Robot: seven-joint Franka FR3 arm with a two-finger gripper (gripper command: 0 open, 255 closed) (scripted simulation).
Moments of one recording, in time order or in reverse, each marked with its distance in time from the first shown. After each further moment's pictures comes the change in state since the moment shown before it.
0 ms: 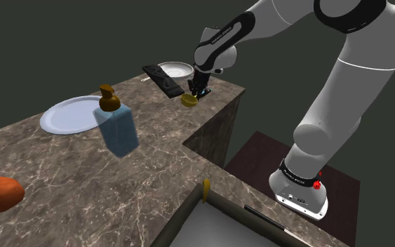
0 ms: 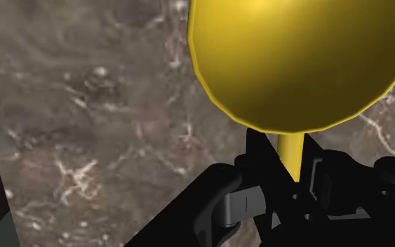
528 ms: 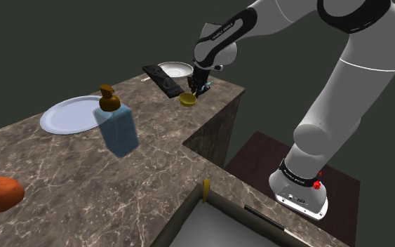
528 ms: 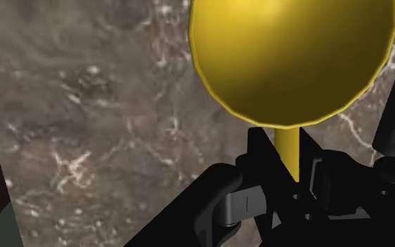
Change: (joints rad) arm 0.001 -0.020 0.001 0.017 -0.002 -0.021 0.005
